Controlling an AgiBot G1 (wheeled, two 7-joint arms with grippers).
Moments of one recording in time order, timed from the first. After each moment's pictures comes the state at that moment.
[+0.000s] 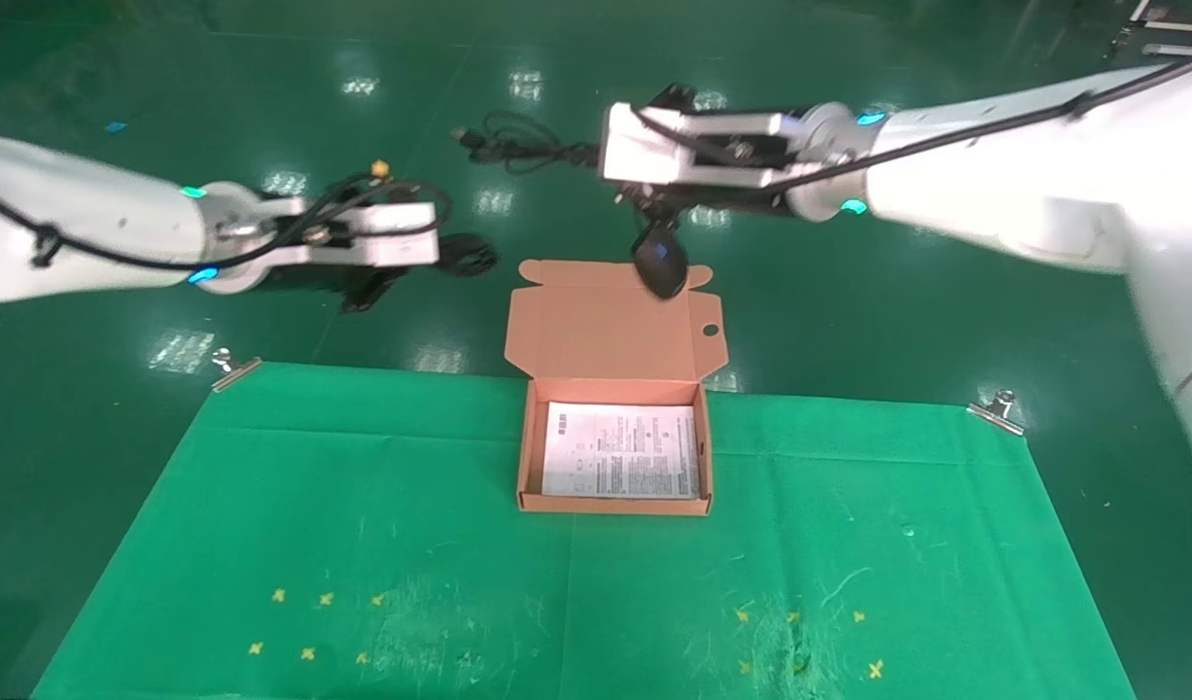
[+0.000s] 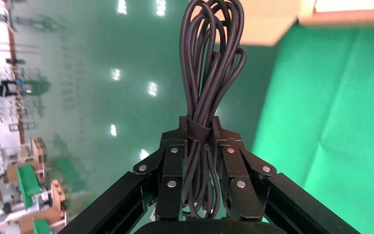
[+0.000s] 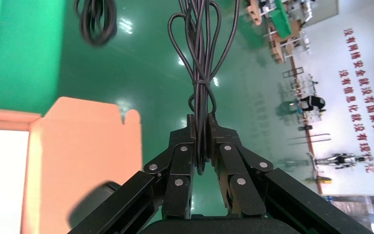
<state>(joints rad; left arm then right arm) -1.76 1.07 0.95 -1.00 2.16 0.93 -0.38 1.80 -1.34 -0.48 0.49 -1.72 -0.89 -0.52</state>
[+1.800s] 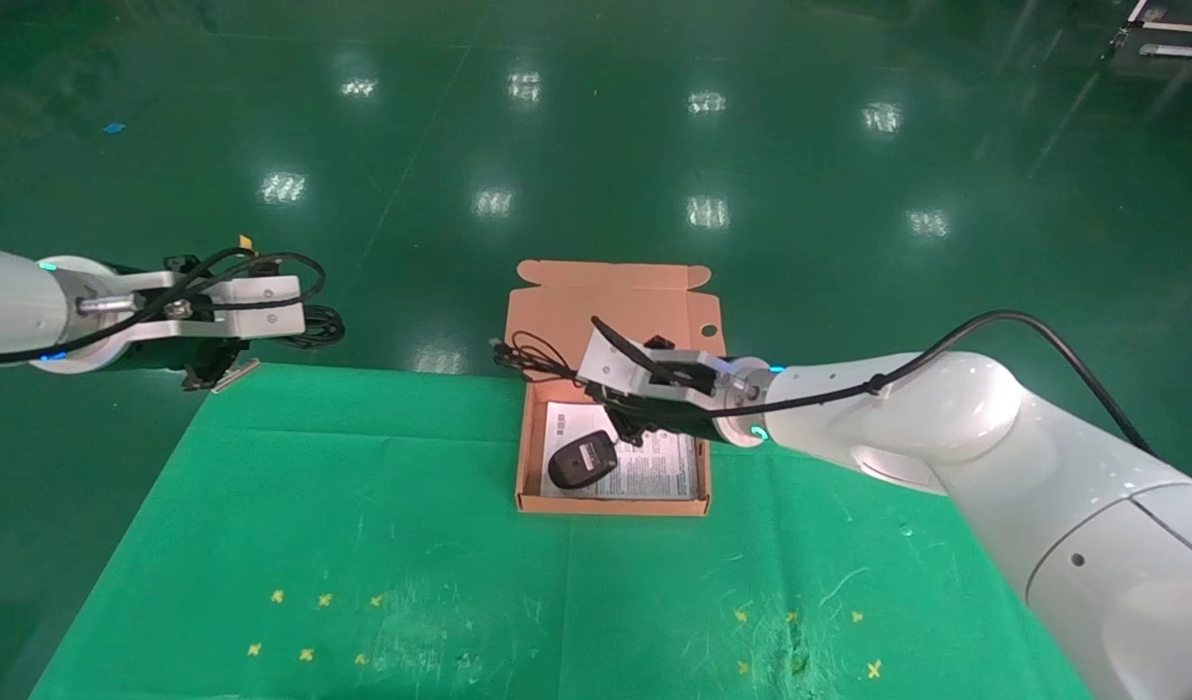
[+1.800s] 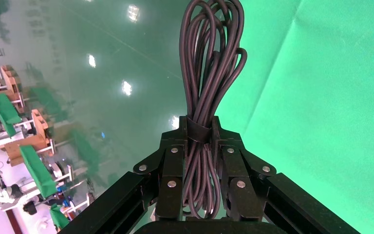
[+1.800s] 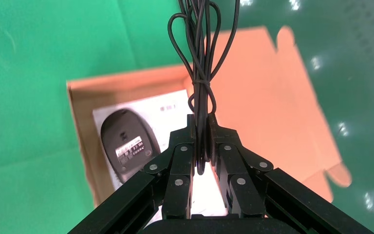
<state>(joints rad) -1.71 0.89 0.99 -1.31 2.42 1.22 -0.72 1.60 -1.36 -1.11 0.44 -1.31 -0.61 -0.16</state>
